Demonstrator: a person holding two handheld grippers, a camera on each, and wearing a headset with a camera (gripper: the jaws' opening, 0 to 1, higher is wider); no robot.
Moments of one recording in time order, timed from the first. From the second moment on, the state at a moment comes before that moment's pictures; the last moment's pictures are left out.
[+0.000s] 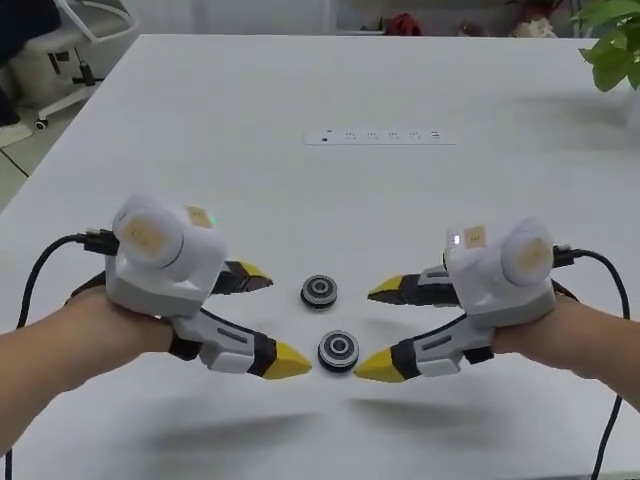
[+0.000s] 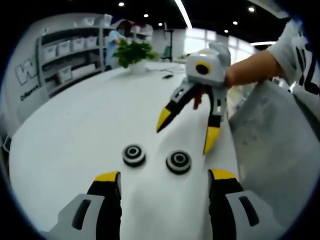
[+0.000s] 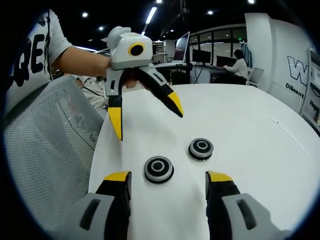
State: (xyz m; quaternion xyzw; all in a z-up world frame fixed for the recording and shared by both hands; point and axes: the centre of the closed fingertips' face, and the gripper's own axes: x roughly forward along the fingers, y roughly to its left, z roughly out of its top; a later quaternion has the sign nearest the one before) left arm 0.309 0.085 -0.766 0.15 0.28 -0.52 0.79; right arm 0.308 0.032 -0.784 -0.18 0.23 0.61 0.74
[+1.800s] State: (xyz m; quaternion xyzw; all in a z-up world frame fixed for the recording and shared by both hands) left arm 0.293 0.034 -0.787 0.12 0.29 -0.57 0.76; right arm 0.303 0.028 -0.797 -0.17 0.25 0.61 0.73
